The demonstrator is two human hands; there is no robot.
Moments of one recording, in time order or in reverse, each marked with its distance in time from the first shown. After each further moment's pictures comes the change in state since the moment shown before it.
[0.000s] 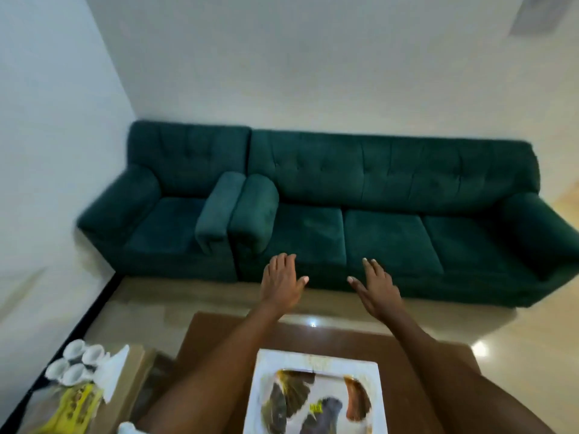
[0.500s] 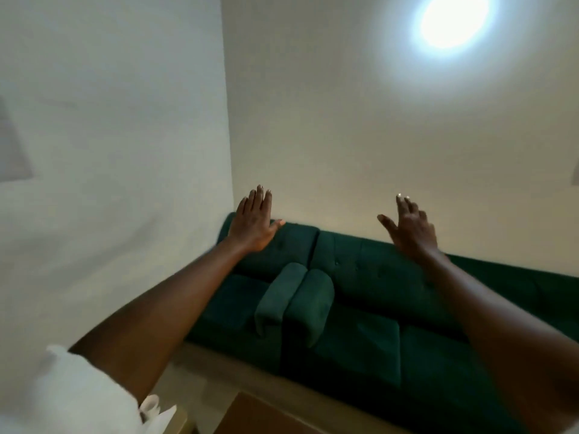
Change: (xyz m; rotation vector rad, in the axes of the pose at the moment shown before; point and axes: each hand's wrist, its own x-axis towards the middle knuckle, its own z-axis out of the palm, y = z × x) left_hand 0.000 -0.073 -0.394 0.253 0.464 -0.109; right_hand 0.065 -0.234 -0.297 0.007 0.501 -0.438
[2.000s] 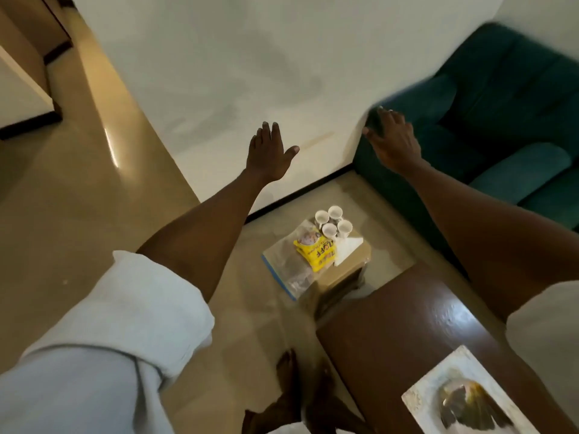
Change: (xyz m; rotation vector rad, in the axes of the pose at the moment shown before) left_hand -0.343 -0.580 0.093 -0.063 -0.310 -0.852; right_hand -0.183 -0.609 0.478 0.268 -0.710 -0.450
